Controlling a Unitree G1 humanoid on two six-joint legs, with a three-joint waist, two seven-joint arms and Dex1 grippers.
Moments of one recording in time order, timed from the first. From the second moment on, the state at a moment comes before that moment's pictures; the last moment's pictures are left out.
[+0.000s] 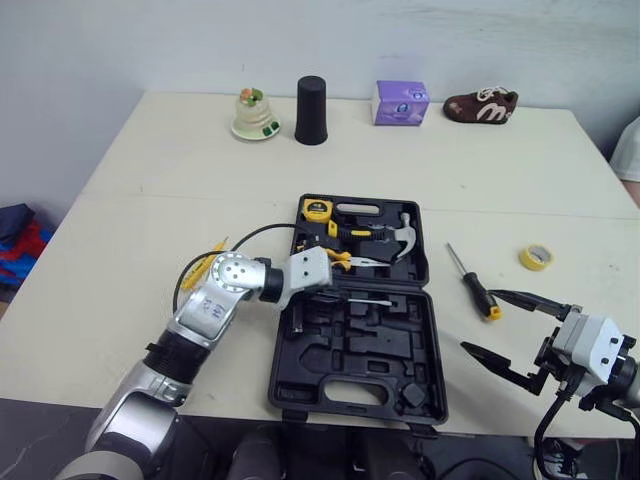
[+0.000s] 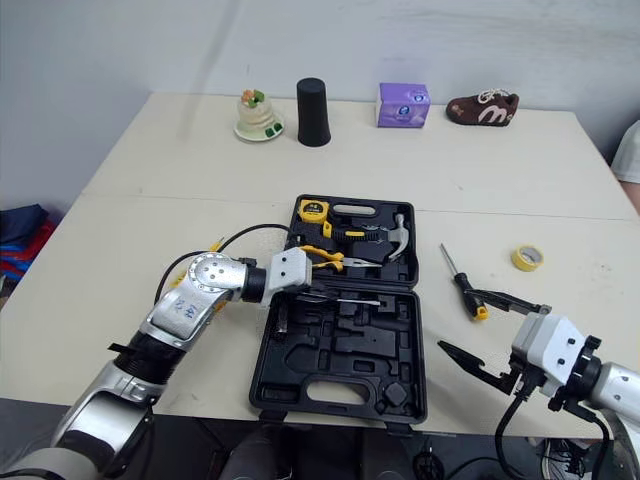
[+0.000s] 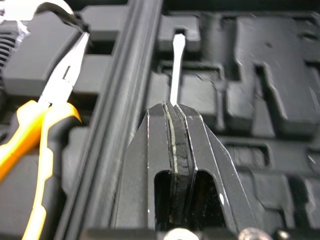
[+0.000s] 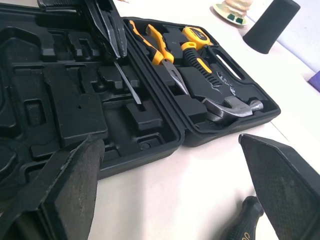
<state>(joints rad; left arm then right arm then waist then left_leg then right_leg) -0.61 0.44 -0.35 0.08 -0.09 0.27 -0.99 0.34 -0.75 -0.44 -0.38 0.43 -0.11 1.03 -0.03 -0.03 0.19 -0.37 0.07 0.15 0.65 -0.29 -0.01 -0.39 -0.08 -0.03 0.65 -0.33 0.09</state>
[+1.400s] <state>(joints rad) -0.12 0.77 0.49 0.26 -0.33 0.02 -0.84 0.60 -0.48 -0.86 0.00 0.35 -0.22 0.64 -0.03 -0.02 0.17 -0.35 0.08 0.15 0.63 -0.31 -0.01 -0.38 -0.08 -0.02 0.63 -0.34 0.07</state>
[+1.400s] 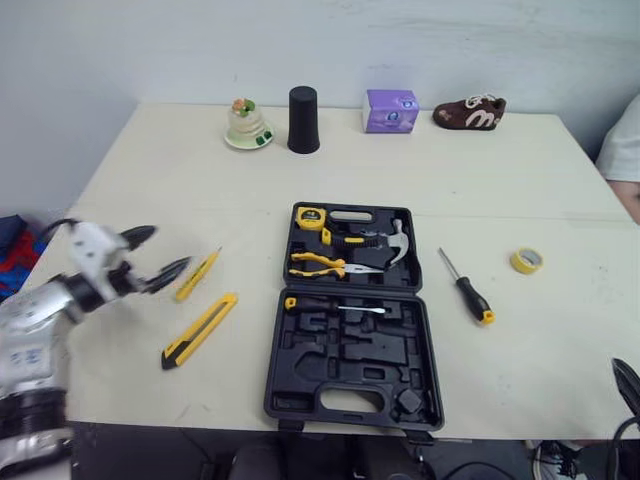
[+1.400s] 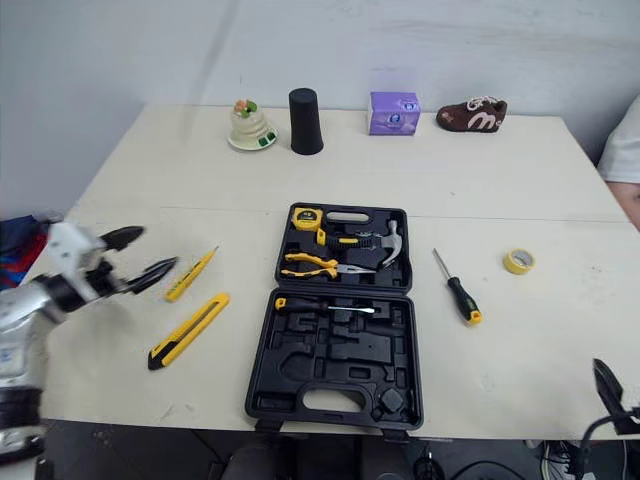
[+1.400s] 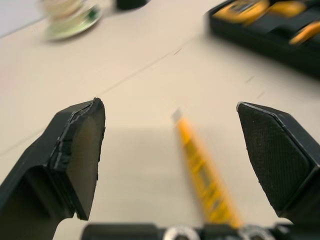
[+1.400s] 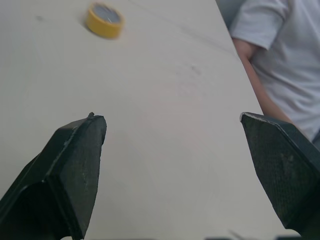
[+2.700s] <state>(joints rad) -0.13 0.77 0.19 -0.52 -0.77 0.49 -0.98 0.04 -0.85 -0.29 -0.35 0.58 0.80 0.51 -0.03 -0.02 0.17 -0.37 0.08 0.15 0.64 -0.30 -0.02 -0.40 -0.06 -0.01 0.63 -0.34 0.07</state>
